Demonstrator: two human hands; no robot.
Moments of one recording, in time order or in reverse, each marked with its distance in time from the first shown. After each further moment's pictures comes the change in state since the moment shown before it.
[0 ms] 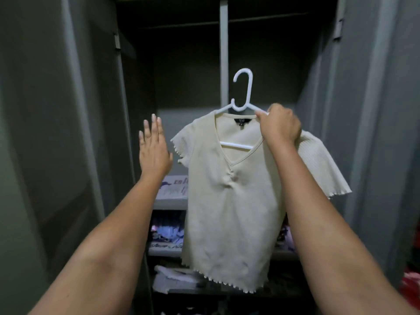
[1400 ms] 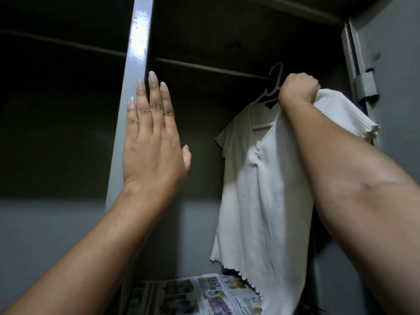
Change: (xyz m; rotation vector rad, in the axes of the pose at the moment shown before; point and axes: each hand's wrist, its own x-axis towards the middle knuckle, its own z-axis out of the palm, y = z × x) left_hand 0.366 0.278 0.176 0.003 0.725 0.098; right_hand 0.565 0.056 0.111 -0.700 0.585 0.039
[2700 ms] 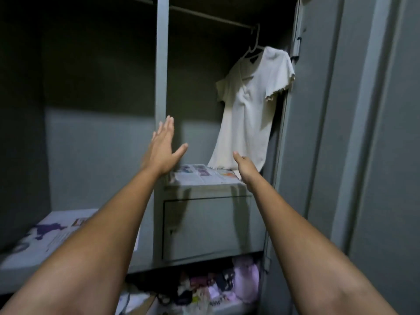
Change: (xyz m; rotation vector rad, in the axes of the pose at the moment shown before) left_hand -0.157 -0.069 -0.151 -0.939 -0.777 -0.080; right_hand -0.404 0.120 -0.075 1.168 -1.101 0.443
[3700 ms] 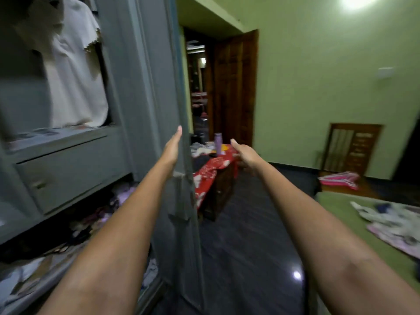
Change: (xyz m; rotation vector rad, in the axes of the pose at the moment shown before) left_hand -0.291 0.337 -0.032 -1.253 -0.919 -0.336; right_hand -0.539 0.007 -0.229 -0.087 0.615 0.322
